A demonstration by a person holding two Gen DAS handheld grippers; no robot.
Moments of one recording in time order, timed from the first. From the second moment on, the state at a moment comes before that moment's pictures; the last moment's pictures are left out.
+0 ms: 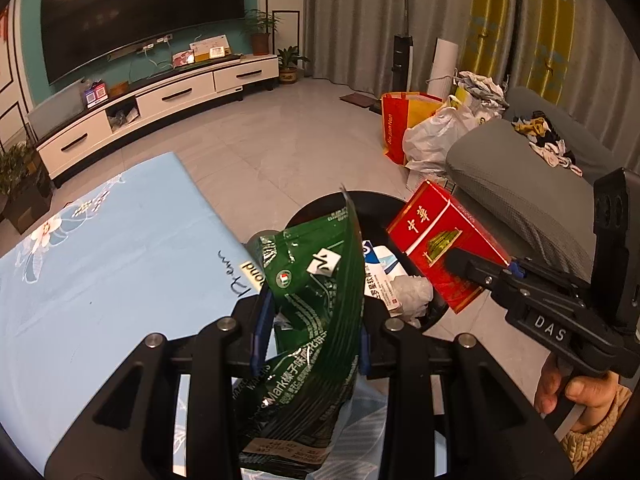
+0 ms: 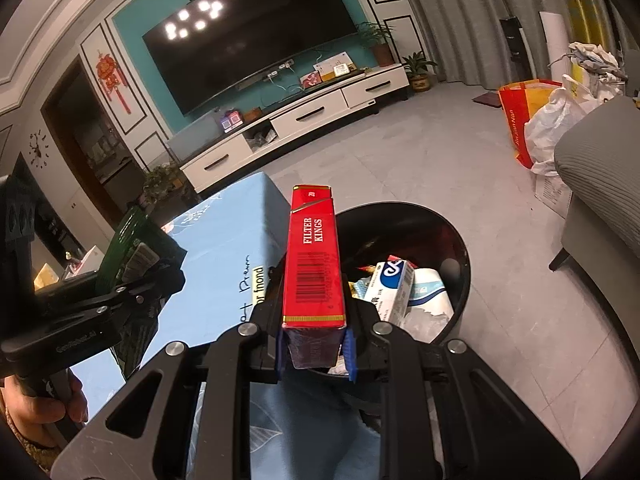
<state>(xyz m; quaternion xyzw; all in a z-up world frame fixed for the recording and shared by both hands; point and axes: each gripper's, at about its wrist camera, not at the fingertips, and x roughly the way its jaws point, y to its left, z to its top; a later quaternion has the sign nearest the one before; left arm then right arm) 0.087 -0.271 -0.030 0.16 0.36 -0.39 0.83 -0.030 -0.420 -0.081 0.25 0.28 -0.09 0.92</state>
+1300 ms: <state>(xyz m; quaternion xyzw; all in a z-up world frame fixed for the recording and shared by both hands) 0.126 -0.376 -0.093 0.20 0.39 -0.40 0.81 0.004 -0.454 -0.123 0.25 0.33 -0.15 0.90</state>
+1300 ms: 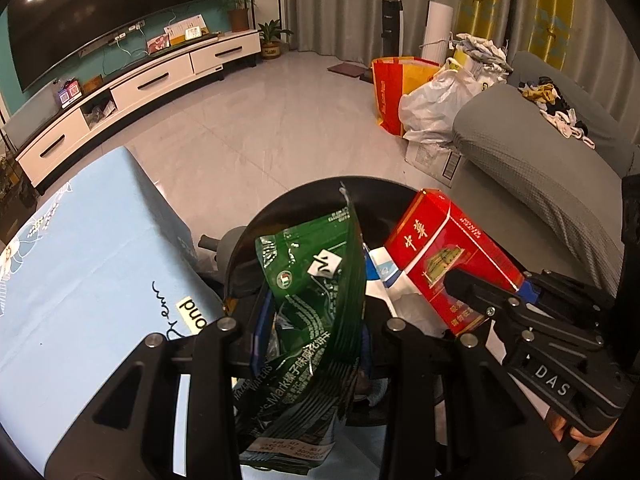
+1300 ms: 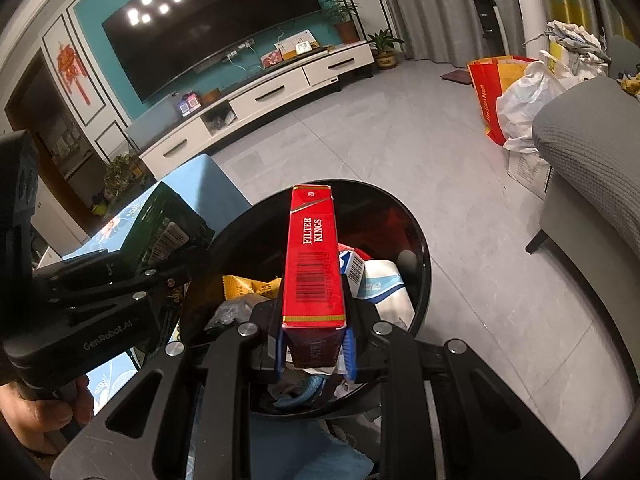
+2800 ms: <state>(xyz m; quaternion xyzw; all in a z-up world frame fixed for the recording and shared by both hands) 0.128 -0.389 -0.108 0.21 0.40 -0.38 0.81 0.019 -0.456 -0.136 0.24 0.35 -0.16 0.89</state>
